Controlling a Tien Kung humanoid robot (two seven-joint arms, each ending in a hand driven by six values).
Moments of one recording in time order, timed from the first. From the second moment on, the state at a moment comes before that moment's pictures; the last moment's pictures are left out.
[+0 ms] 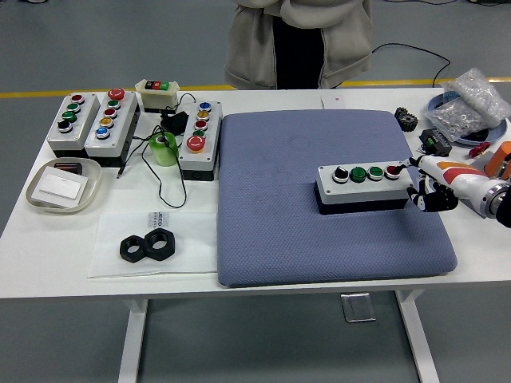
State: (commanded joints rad) left arm -0.08 0.14 -0.18 -0.21 -0.26 0.24 -0.13; right arm 0.63 -0.66 0.71 1.35 -1.61 0.05 -0.20
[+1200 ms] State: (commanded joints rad) left arm -0.09 0.14 -0.17 -0.21 -0.27 0.24 -0.13; right arm 0.65 -0.67 0.74 1.41 -1.63 0.06 -0.22
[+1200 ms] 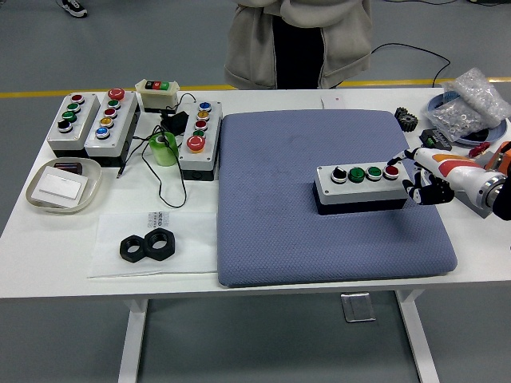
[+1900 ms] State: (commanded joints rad) left arm -0.08 0.14 -0.18 -0.21 -0.26 0.24 -0.13; right arm 0.66 -0.64 0.70 1.40 -1.62 0.07 -0.23
